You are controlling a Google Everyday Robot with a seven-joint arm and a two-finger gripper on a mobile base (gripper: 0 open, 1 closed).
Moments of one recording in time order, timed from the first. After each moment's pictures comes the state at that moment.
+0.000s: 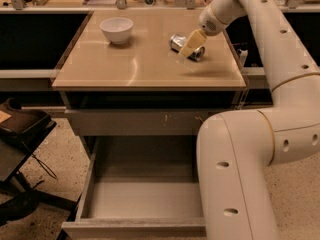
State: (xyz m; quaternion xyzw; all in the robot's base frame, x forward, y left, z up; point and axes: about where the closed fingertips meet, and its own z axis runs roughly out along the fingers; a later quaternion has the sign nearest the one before) arm 0.817 -0.129 0.867 -0.51 0.79 0.10 0.33
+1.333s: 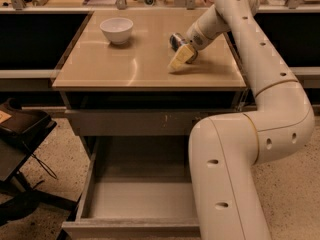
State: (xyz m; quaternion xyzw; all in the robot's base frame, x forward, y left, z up) arm 0.822 -0.093 0.811 -0.52 0.79 0.15 0.30
